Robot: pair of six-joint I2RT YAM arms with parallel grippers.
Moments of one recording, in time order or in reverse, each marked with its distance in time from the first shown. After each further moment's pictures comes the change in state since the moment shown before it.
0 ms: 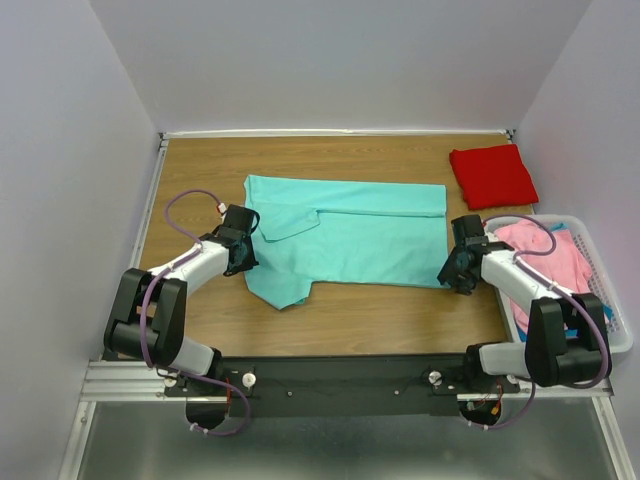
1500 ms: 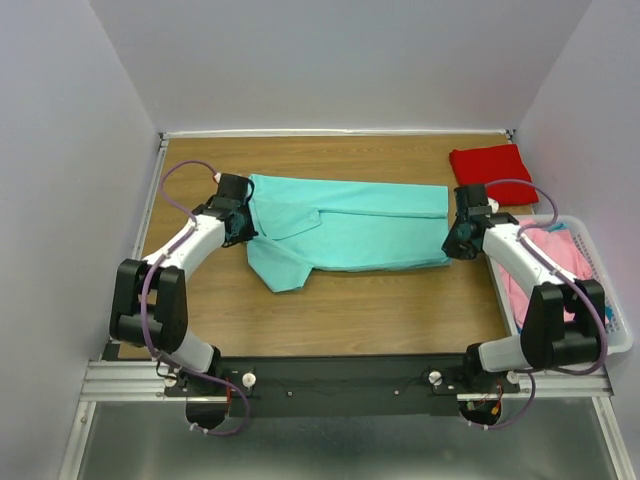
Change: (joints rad) left arm 0.053 0.046 0.248 -0.109 0.071 0.029; right arm -0.008 0.077 0.245 -0.052 -0.010 -0.079
